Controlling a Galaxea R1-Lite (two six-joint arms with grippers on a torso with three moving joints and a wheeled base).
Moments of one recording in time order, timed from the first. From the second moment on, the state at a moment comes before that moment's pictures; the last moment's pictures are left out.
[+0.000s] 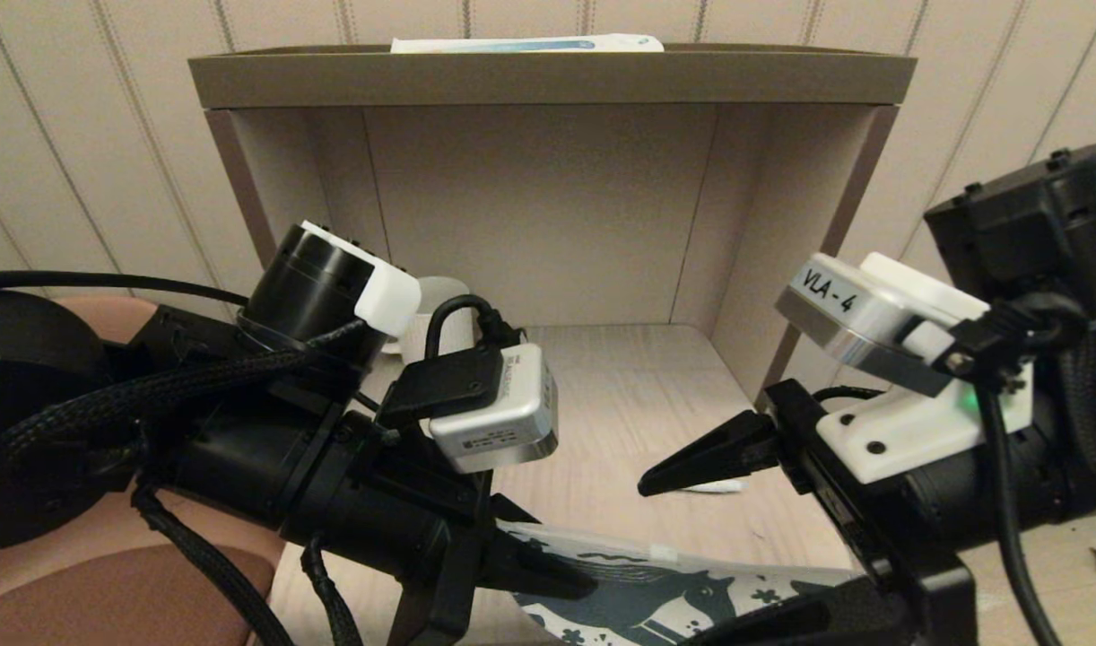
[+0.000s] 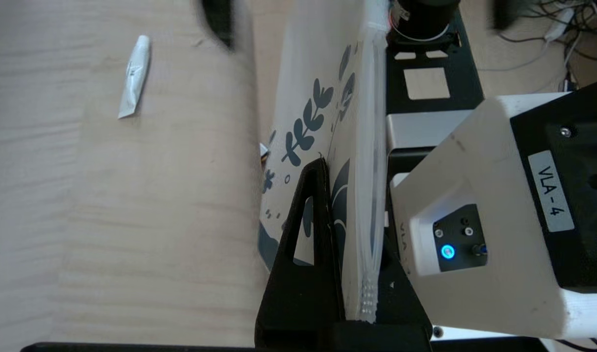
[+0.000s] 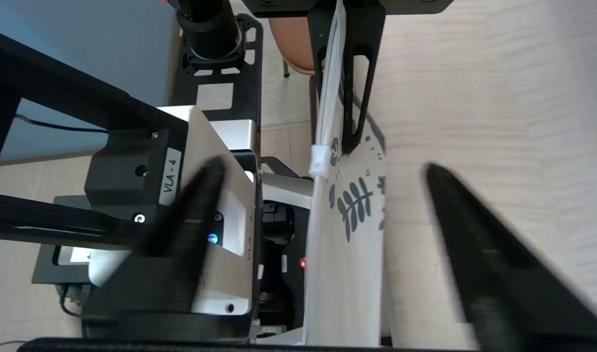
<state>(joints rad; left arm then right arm) -0.82 1.61 -1.14 0.23 -0.70 0.56 0.67 1.44 -1.18 0.33 0.77 -0.41</state>
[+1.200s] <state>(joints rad) -0.81 1.60 -1.13 0.23 -0.71 0.56 0.65 1.38 -1.14 0.34 0.82 -0.41</state>
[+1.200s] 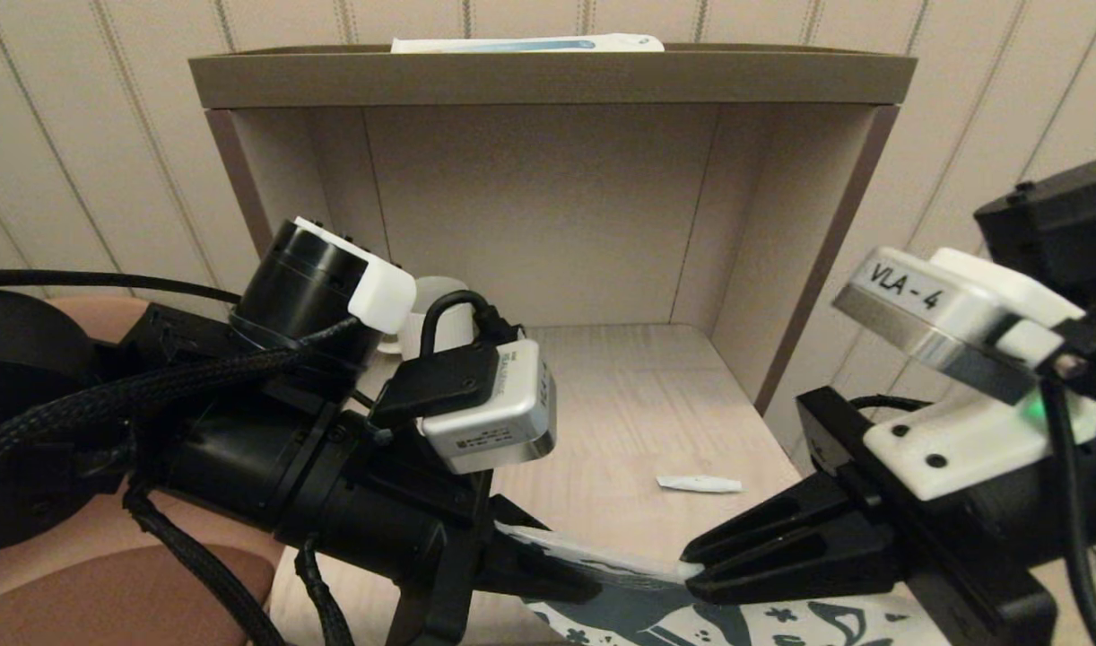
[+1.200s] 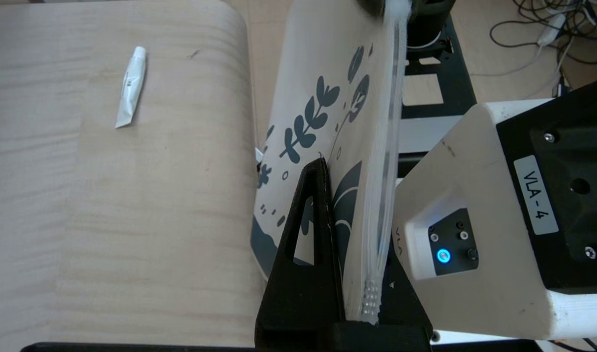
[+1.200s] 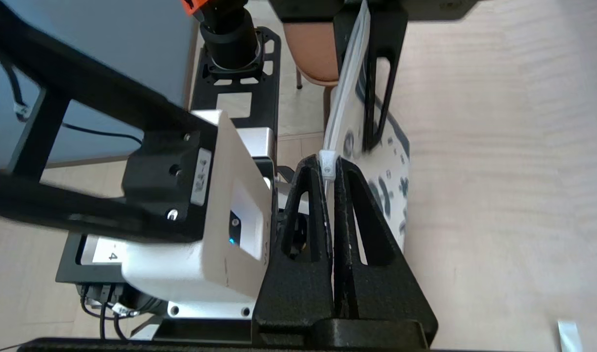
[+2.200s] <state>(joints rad) -0.79 1.60 -1.12 0.23 -0.71 0.56 0.25 1.06 -0.84 0.34 0.85 -0.42</state>
